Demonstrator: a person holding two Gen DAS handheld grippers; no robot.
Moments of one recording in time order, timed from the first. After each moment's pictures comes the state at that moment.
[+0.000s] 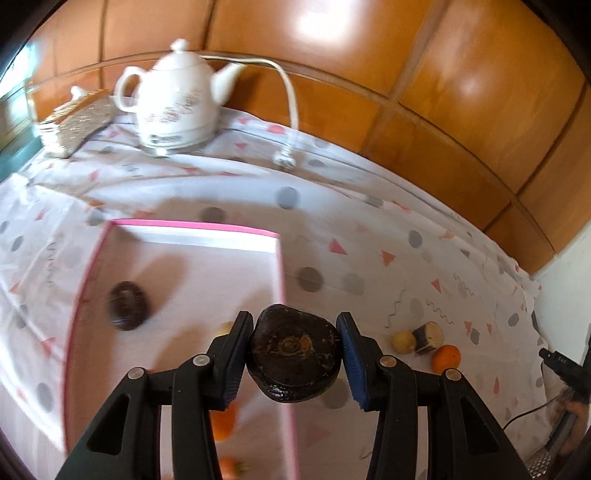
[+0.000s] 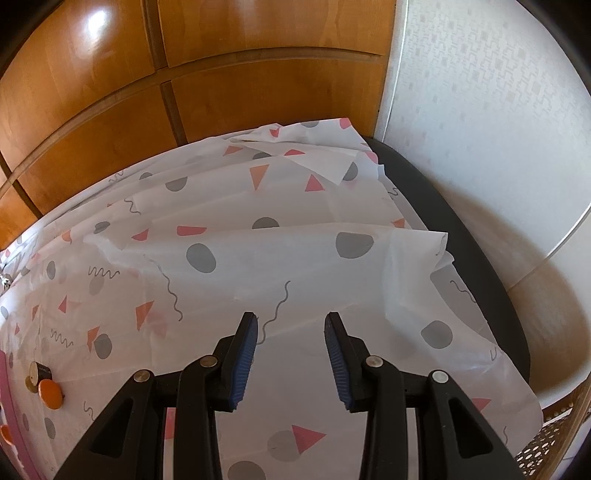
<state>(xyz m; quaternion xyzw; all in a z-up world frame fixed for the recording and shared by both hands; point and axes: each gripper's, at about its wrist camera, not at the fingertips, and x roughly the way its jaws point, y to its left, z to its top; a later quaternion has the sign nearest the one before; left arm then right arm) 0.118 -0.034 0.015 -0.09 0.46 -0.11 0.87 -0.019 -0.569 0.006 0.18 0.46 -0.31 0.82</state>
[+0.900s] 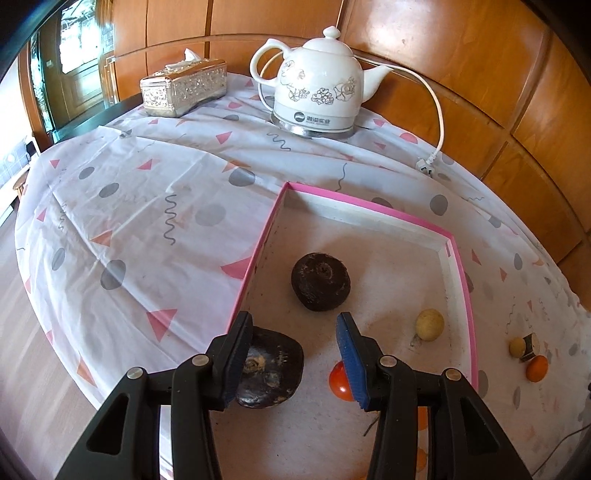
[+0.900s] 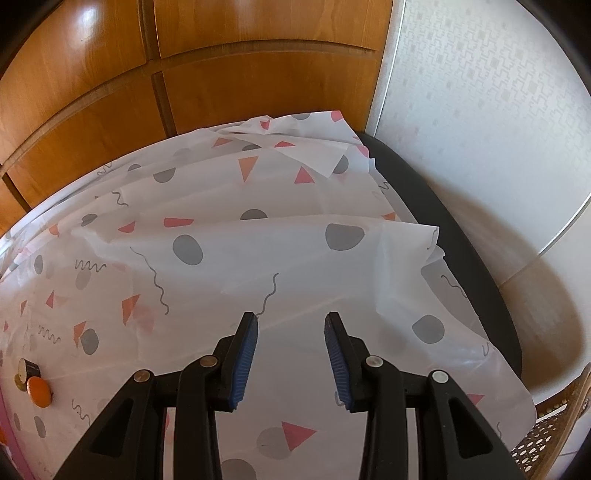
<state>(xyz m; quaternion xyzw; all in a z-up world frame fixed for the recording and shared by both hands) 0.106 0.083 -0.030 -0.10 0.47 0.02 0.88 -0.016 -0.569 0.003 0.16 0.47 -0.33 0.80</state>
